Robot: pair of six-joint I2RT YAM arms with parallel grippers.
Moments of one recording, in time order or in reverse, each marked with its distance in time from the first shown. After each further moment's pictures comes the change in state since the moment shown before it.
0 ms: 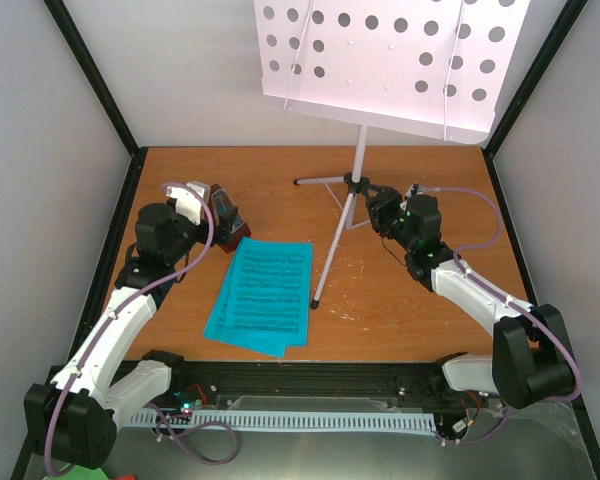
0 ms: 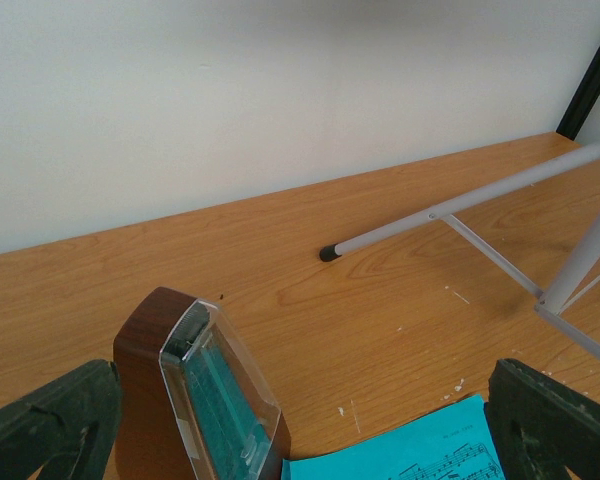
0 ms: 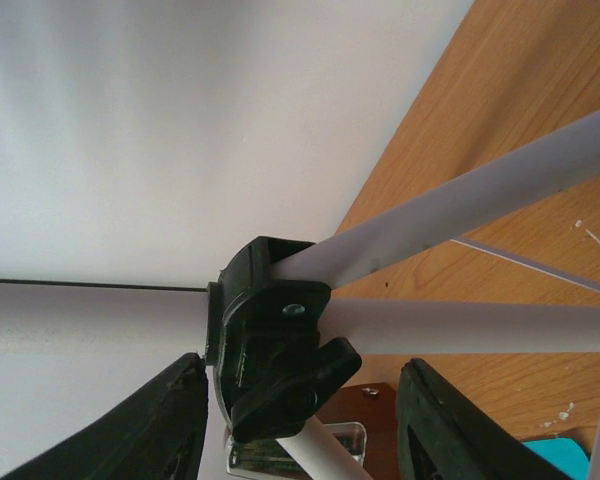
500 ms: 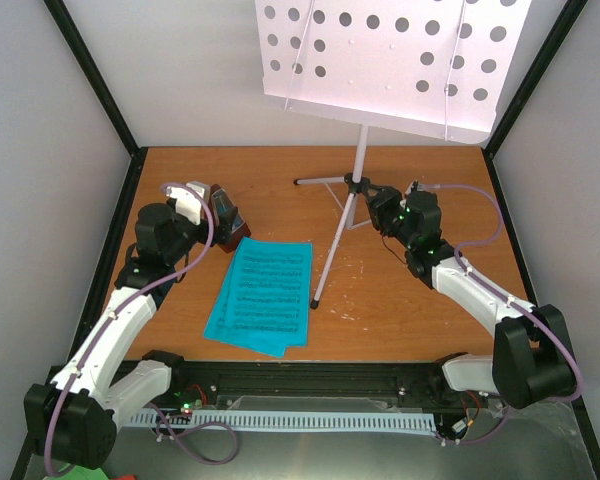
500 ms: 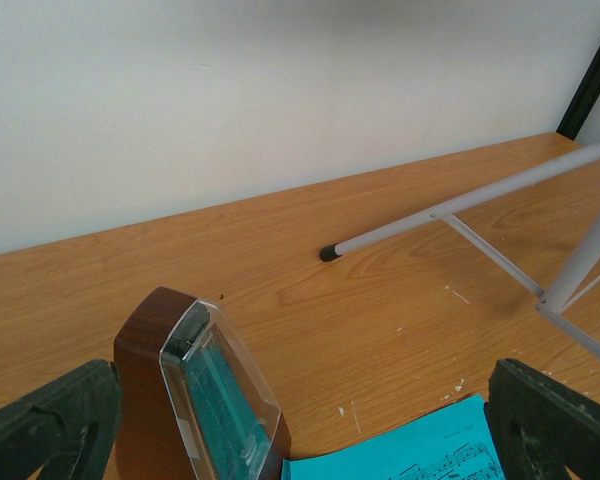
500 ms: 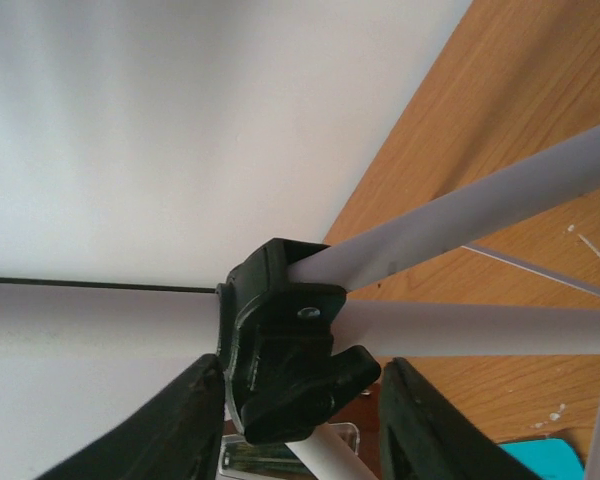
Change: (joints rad) left arm 0.000 0.000 0.000 0.000 0.000 0.000; right arm 0.000 0.000 0.032 -0.046 0.002 -0.014
